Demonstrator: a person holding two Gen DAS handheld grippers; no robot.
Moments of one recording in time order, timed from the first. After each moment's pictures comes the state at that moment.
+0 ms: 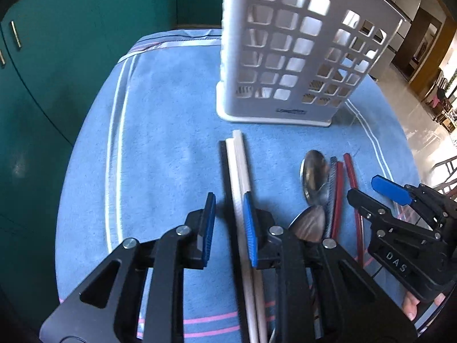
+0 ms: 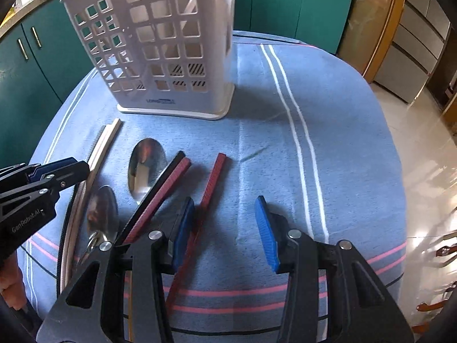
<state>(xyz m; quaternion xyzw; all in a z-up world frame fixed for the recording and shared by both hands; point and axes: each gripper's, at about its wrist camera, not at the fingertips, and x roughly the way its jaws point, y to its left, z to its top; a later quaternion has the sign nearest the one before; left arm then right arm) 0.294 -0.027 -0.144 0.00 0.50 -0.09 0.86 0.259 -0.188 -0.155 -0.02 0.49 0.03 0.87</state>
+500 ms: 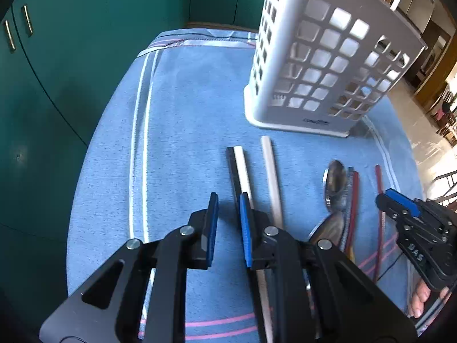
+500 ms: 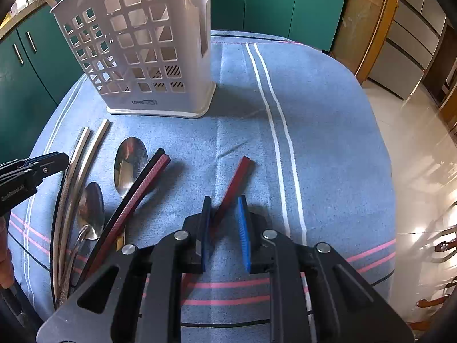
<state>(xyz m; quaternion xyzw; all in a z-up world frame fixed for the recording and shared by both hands) 0.301 -0.002 -0.142 -0.02 0.50 -0.07 0.86 0.262 -0.219 -0.146 -0.01 0.50 0.03 0.87</state>
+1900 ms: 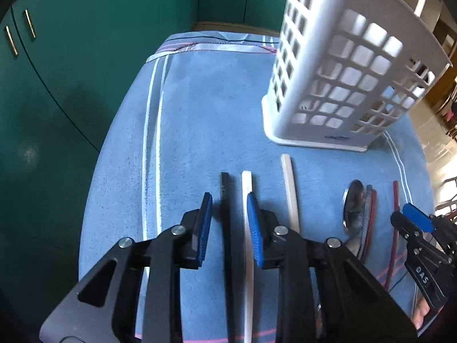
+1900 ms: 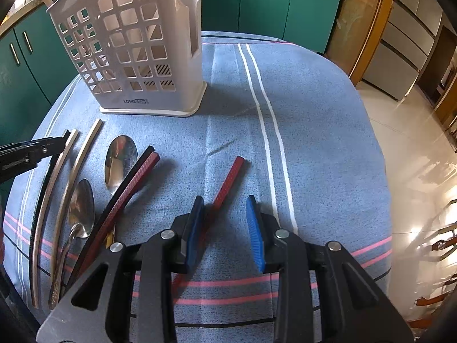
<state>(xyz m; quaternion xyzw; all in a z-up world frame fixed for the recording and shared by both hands) 0.322 0.015 -0.135 -0.01 0.50 -0.05 0.86 0.257 -0.222 -0.150 -0.02 0.49 0.01 0.87</state>
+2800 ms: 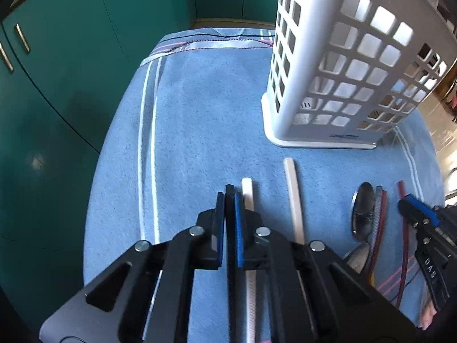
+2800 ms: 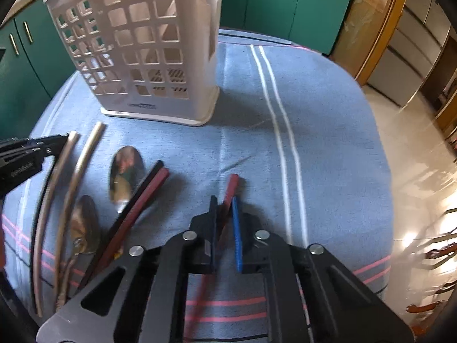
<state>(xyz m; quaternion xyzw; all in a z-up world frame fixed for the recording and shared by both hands) 0.329 0.000 -0.139 0.02 0.52 -0.04 0.85 0.281 -0.192 -0.143 -0.03 0.51 0.03 0.86</state>
